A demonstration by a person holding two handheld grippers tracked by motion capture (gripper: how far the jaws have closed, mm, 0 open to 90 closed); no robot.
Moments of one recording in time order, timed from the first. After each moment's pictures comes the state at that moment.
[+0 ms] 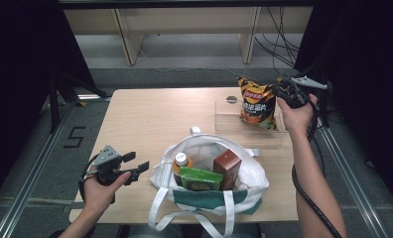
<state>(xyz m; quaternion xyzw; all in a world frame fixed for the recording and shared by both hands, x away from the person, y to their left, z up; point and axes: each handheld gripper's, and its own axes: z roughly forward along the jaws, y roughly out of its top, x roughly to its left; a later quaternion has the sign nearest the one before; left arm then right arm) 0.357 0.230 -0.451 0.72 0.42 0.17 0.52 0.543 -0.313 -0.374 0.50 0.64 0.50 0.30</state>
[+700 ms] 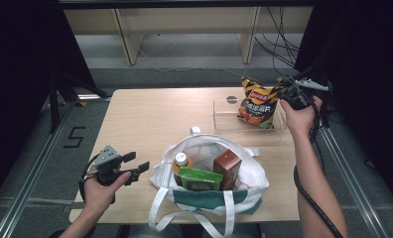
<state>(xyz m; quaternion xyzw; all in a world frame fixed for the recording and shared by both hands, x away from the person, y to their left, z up) 0.357 0.230 -0.451 0.73 0.41 0.17 0.52 0.548 -0.327 -0.385 0.55 0.63 0.44 0.33</state>
